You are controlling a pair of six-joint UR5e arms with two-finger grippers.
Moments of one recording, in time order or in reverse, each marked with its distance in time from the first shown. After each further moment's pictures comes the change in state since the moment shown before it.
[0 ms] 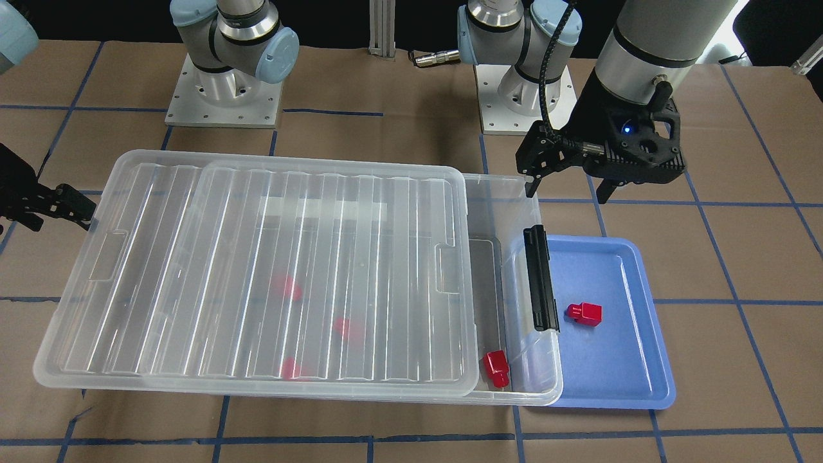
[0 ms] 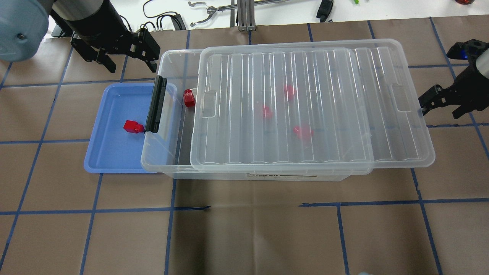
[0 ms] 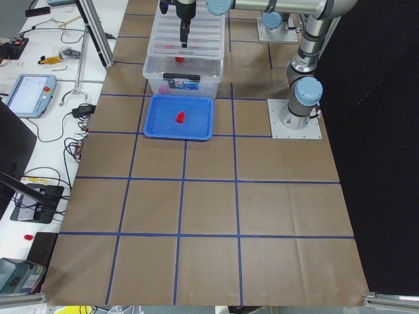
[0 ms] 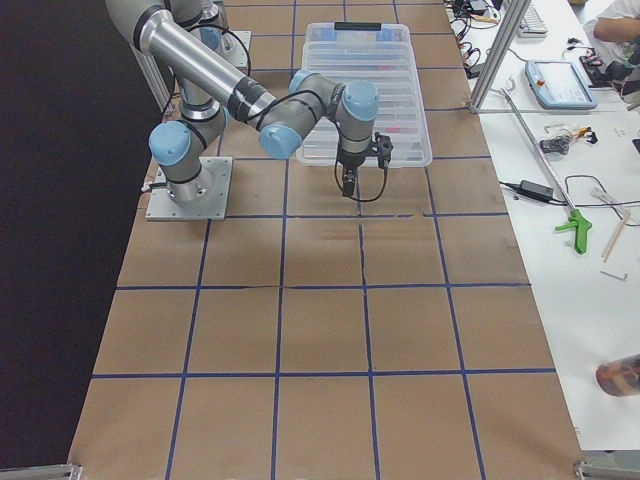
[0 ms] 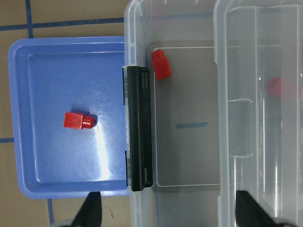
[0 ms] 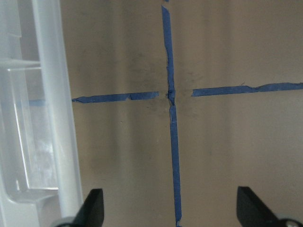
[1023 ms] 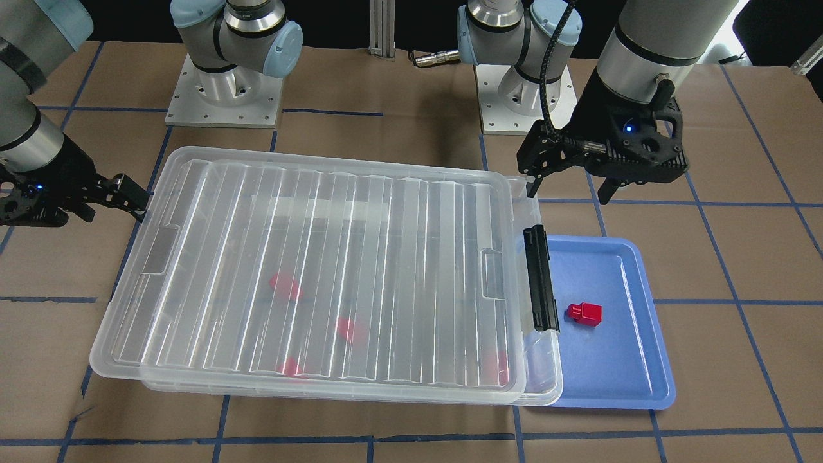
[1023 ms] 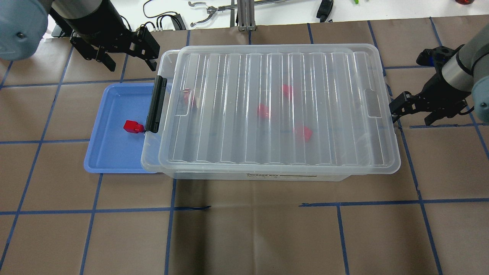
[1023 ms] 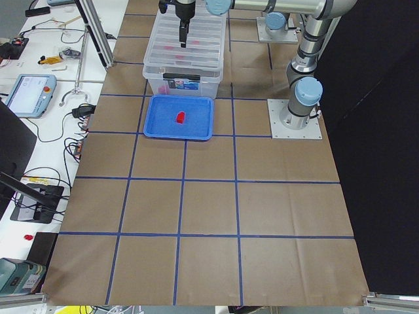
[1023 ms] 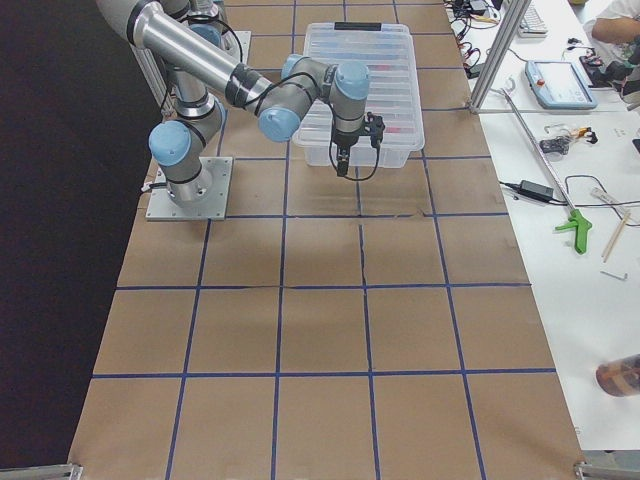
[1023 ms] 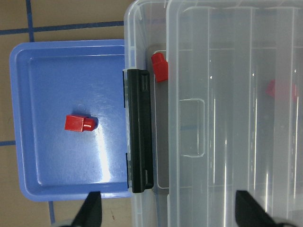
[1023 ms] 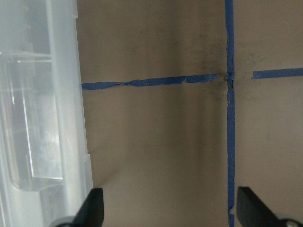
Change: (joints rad) left arm 0.001 -0.003 0.007 0.003 0.000 0.008; right arm 0.113 -0.071 0.075 0.000 0.015 0.117
